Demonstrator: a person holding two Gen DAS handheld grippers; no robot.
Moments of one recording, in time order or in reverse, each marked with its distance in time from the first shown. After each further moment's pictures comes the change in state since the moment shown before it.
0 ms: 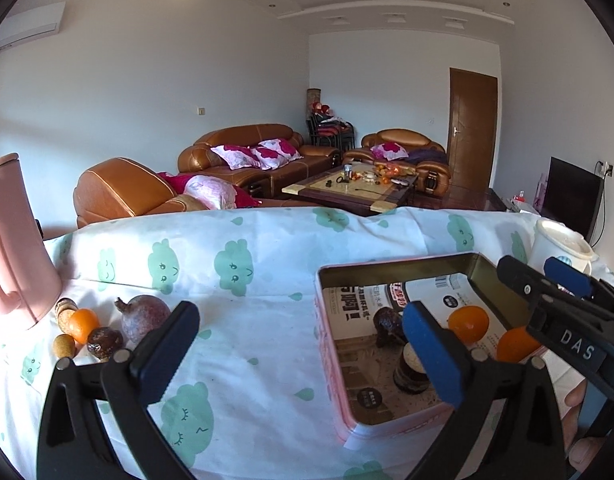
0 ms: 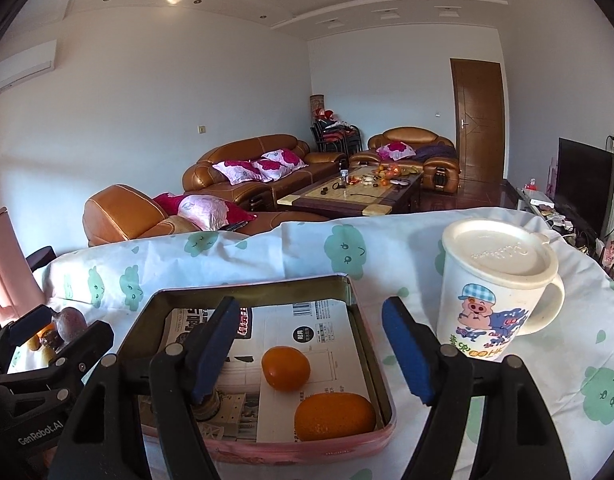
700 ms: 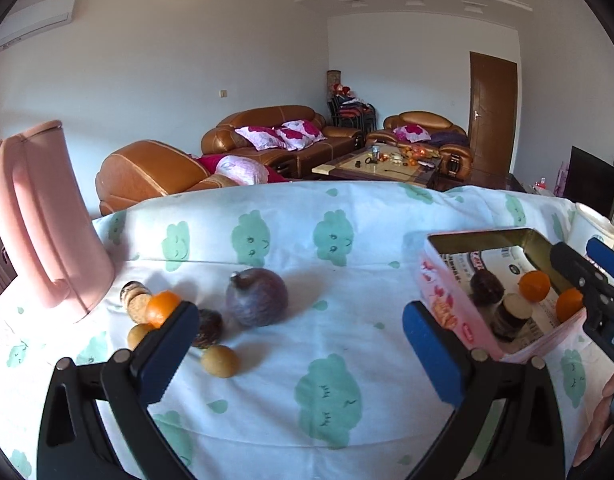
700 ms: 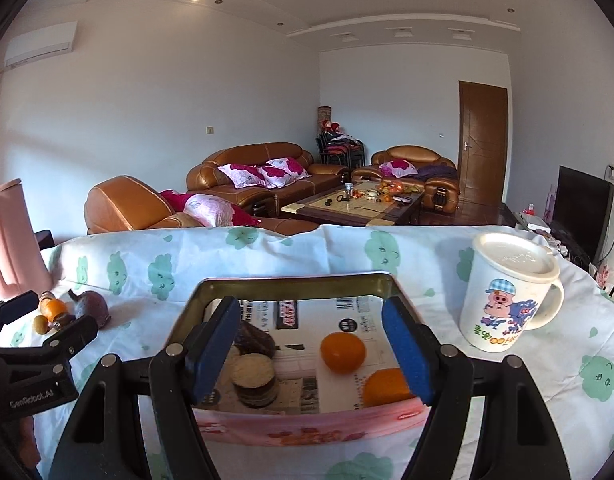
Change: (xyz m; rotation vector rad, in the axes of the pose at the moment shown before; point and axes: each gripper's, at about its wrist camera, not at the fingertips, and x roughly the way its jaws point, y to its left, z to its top) left arm -0.005 0.097 -0.011 -0.017 0.082 0.077; right arm -0.024 0.070 -0.017 -0.098 -0.047 -0.011
